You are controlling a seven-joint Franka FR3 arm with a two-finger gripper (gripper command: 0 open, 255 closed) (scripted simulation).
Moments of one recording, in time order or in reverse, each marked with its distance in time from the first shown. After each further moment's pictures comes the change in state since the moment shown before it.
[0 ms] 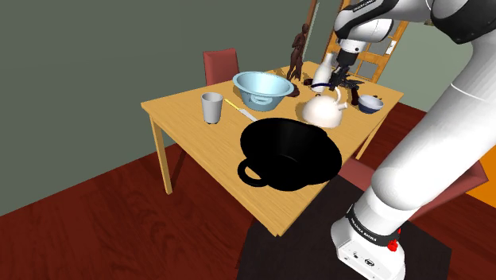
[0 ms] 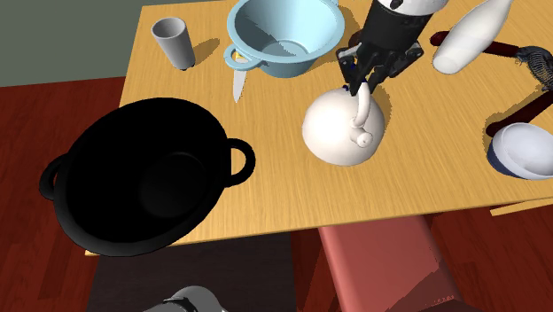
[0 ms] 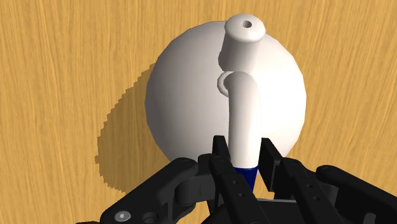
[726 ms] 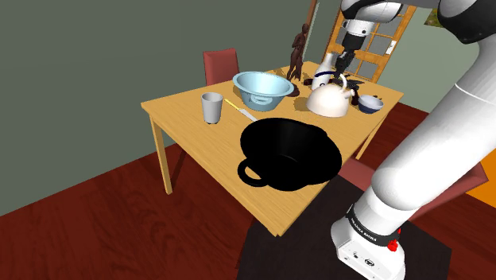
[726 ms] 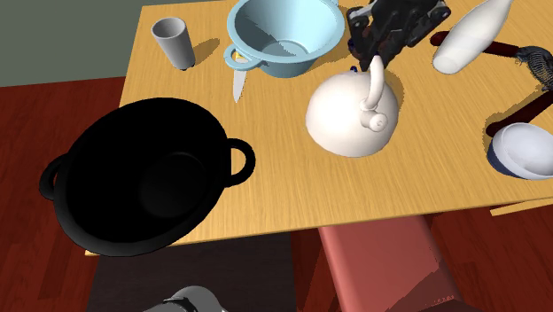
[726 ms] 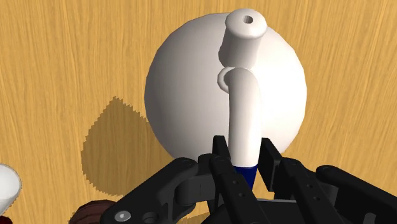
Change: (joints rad) arm 0.005 -0.030 0.007 0.128 -0.018 -0.152 0.017
